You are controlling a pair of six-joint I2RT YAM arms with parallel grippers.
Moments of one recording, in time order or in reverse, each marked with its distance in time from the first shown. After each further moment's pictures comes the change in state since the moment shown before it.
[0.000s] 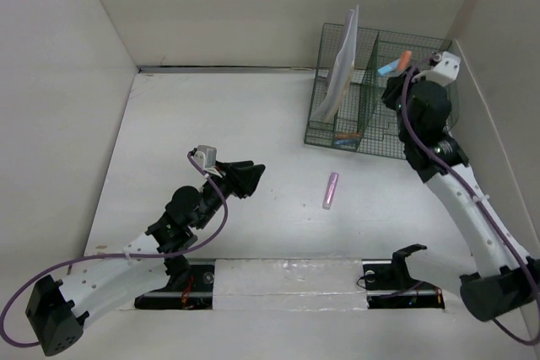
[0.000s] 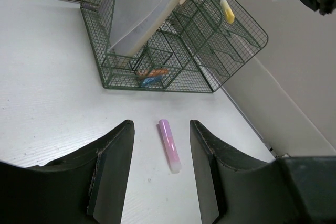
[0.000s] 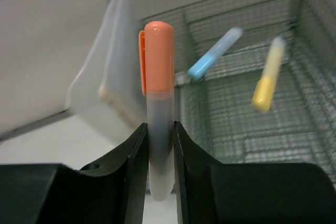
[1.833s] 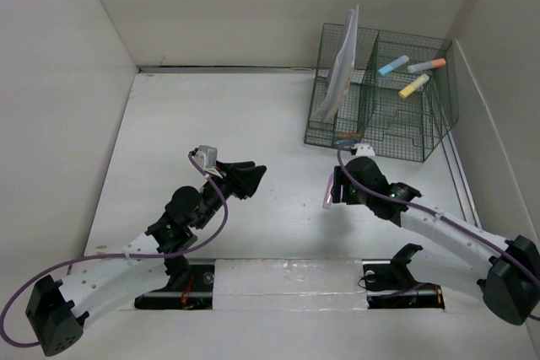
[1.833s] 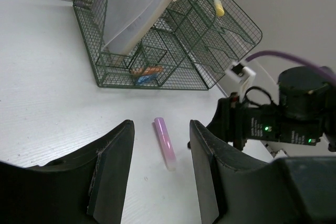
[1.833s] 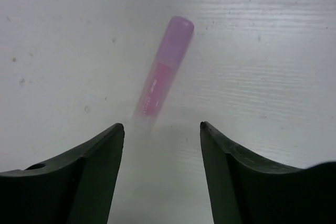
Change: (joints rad) left arm 0.000 -0.002 0.000 0.002 0.024 -0.005; right arm 0.257 -0.054 -0.540 -0.243 -0.234 0.145
